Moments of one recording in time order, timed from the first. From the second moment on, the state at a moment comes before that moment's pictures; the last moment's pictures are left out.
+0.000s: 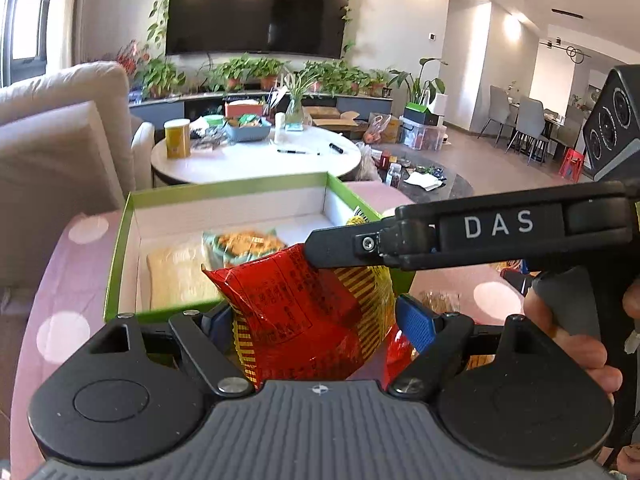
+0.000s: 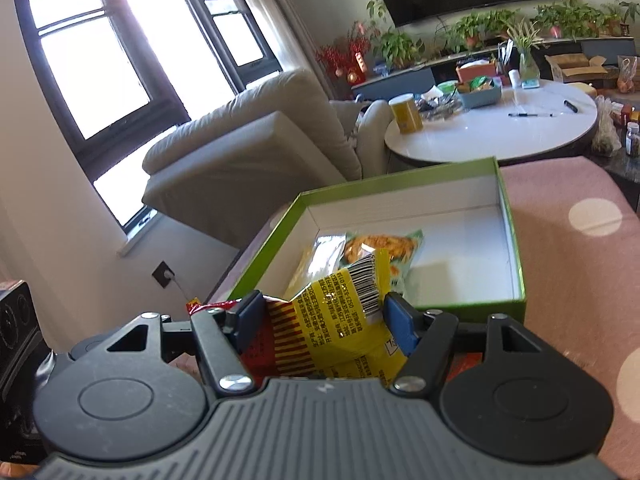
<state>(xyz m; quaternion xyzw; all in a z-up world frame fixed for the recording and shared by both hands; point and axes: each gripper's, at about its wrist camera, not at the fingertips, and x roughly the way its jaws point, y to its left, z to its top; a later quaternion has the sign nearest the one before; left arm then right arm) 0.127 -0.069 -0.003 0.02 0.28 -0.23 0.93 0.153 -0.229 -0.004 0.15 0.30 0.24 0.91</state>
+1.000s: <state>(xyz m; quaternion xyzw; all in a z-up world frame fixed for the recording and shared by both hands) 0.197 -0.120 0.008 0.07 0.26 -0.25 0.93 0.211 -0.281 0.000 0.23 0.27 0.22 0.91</state>
